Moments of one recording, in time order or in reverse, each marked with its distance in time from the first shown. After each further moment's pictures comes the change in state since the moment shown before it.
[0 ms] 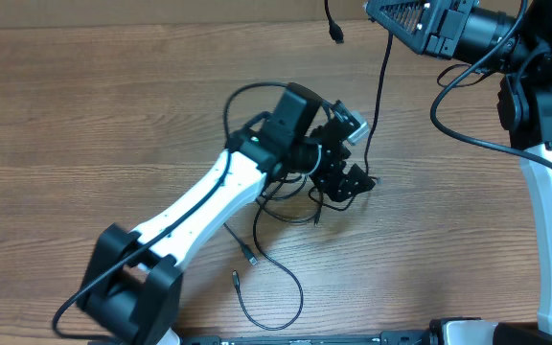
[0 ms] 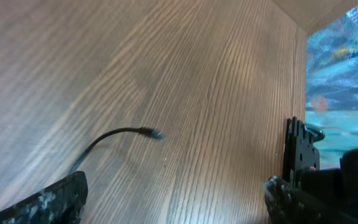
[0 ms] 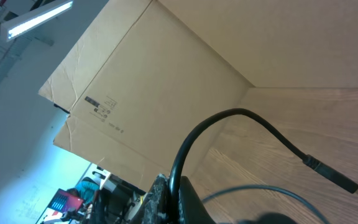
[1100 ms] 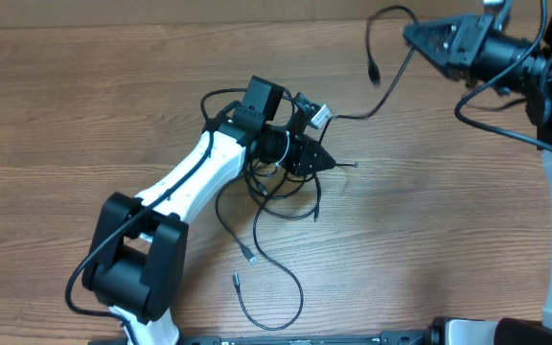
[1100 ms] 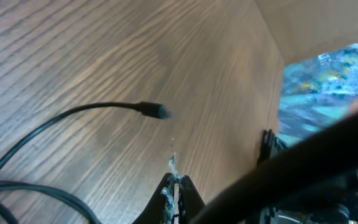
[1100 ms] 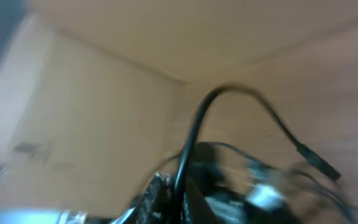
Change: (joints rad) left arm 0.172 0.085 -0.010 -0.049 0.203 -0.079; right arm -0.132 0.000 0.002 -0.486 0.168 -0.217
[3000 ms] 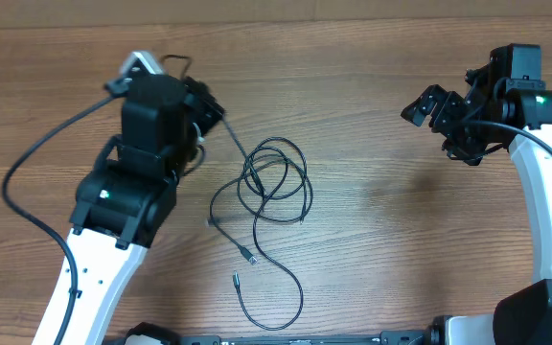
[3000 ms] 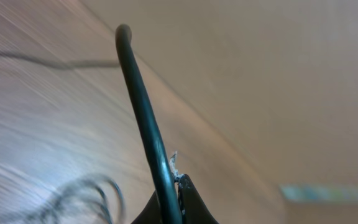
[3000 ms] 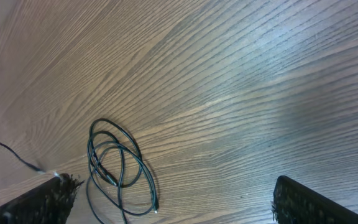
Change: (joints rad) left arm 0.136 -0.655 0.000 -0.133 -1.101 -0.956; right arm -0.003 0.073 -0.271 -0.306 0.610 -0.153
